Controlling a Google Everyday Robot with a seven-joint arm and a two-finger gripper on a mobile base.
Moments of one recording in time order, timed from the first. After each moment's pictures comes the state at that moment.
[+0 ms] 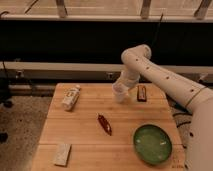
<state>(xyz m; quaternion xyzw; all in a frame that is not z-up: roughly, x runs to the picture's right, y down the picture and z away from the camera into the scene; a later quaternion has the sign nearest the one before) 0.122 0.026 0.819 -0.29 -0.14 -0.27 0.91</state>
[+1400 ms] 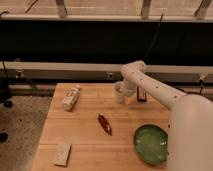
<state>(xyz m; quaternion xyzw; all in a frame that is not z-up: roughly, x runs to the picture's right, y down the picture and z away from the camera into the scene) 0.138 0.073 0.921 -0.29 -0.14 -0.26 0.91</state>
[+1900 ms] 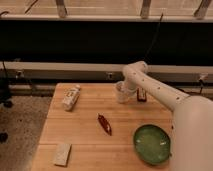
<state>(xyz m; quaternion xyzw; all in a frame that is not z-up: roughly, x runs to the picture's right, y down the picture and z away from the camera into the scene) 0.142 0.063 0.907 -0.28 -0.14 -0.26 0.91</state>
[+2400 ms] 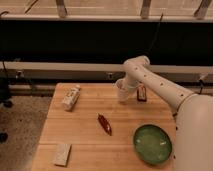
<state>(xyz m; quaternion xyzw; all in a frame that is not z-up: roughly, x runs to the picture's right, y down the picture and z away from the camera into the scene) 0.144 0.050 0.884 -0.29 -0.14 -0.27 0.91</state>
